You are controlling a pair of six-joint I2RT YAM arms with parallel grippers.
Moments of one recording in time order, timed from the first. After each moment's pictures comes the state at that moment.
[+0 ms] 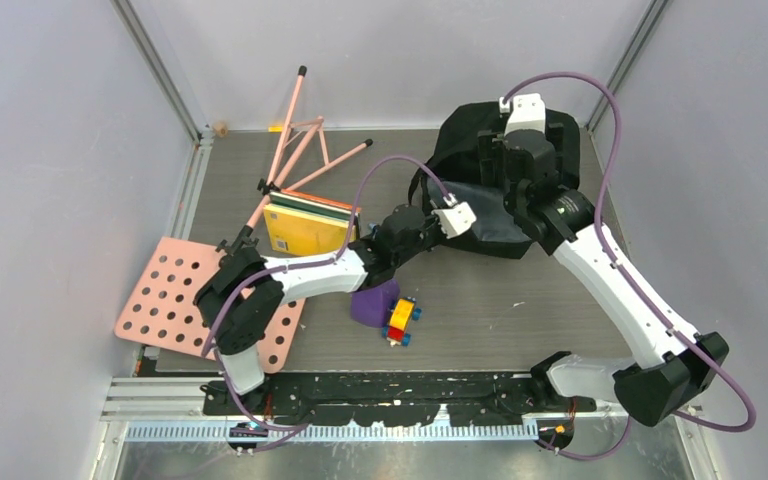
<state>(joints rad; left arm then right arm) -0.95 1.78 1.16 0.44 -0.14 0.44 0.48 1.23 1.34 -0.44 0.66 -0.03</state>
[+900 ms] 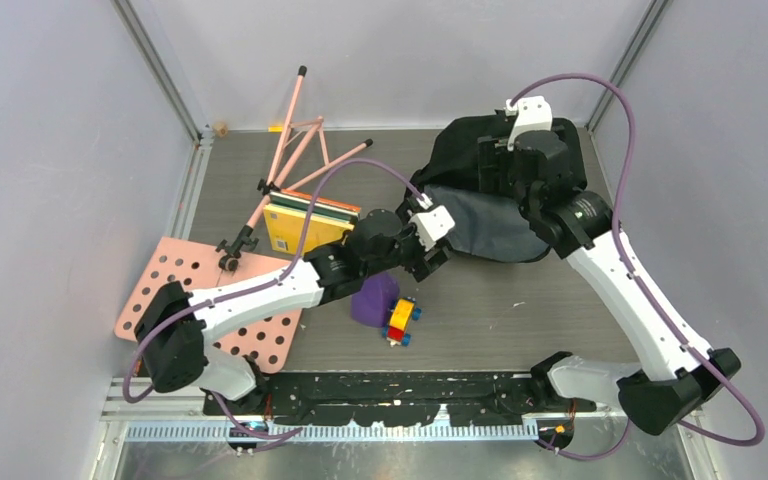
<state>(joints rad) -1.00 1.44 1.05 0.09 -0.06 0.25 0.48 1.21 1.38 -0.54 0.53 0.01</state>
